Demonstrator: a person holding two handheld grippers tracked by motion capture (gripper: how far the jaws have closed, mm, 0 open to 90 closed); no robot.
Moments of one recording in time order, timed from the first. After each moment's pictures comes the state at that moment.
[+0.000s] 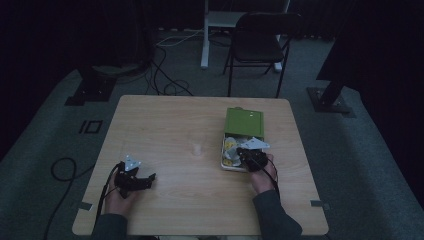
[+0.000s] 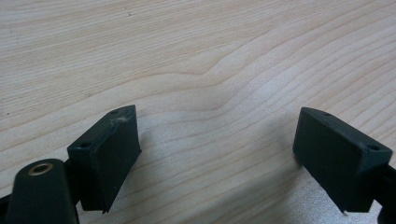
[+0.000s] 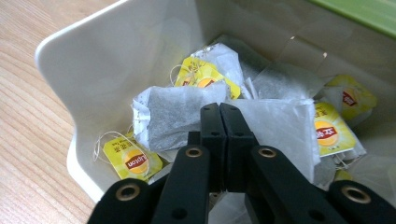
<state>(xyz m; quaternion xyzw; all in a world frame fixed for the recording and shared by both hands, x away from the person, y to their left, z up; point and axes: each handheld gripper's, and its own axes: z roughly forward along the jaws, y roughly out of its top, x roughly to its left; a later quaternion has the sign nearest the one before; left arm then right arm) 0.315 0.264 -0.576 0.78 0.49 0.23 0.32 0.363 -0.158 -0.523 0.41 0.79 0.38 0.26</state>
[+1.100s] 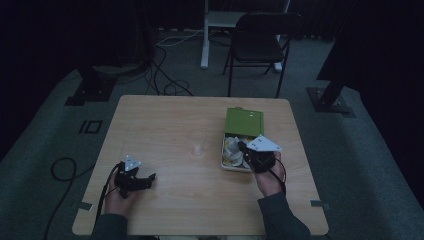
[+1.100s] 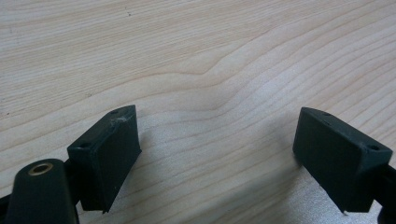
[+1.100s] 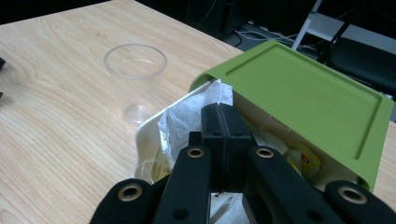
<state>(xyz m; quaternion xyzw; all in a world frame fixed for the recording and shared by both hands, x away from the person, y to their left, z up) 0.315 0.264 -0.576 0.78 0.49 0.23 0.32 0.326 -0.162 -0.464 0.35 0.77 0.44 0.30</state>
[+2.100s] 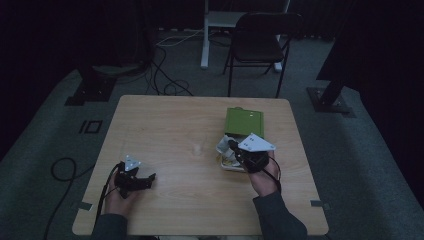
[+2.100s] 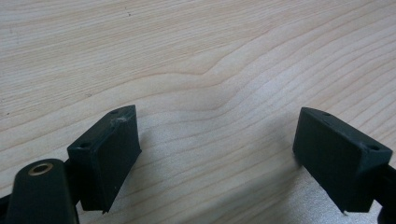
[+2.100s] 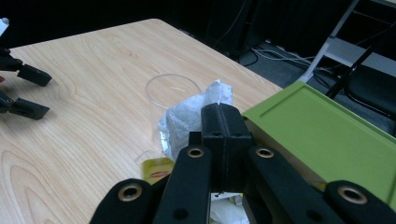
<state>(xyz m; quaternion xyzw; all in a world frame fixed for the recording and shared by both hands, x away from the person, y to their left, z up) 0.315 0.264 -0.576 0.78 0.49 0.23 0.32 0.316 -0.137 -0.440 0.30 0.78 0.46 0.30</state>
